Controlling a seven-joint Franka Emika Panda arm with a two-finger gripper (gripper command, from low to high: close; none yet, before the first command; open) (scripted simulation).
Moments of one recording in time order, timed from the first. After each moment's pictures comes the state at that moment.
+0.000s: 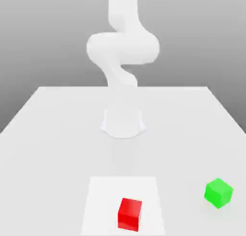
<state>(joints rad) -0.02 -0.71 0.02 -2.32 -0.01 2.34 0.83</state>
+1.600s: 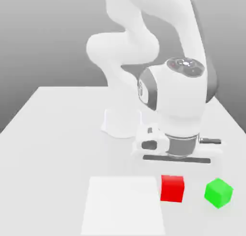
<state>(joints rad) 0.16 0.11 0.27 -2.54 -0.05 2.64 1.24</state>
